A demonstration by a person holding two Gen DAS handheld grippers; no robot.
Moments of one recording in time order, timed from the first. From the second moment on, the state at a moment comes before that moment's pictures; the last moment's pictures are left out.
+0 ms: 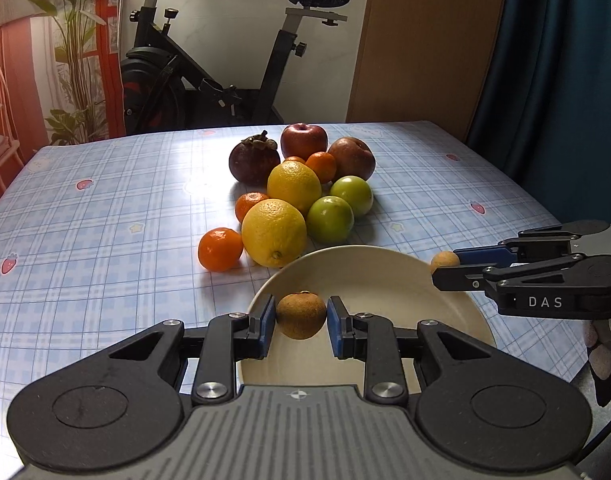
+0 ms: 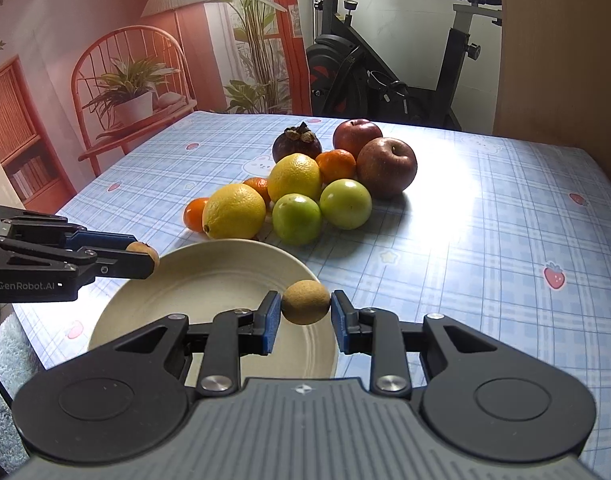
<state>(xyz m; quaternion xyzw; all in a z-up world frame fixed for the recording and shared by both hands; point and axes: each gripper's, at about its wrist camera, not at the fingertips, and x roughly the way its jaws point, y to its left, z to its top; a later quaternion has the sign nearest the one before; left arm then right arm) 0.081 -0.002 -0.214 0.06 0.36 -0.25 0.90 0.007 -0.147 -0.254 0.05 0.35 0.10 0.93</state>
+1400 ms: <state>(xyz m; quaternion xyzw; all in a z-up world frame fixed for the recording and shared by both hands) 0.074 0.012 -0.217 0.04 0.35 -0.19 0.91 -0.014 -0.143 -0.254 0.03 0.35 0.07 0.93</state>
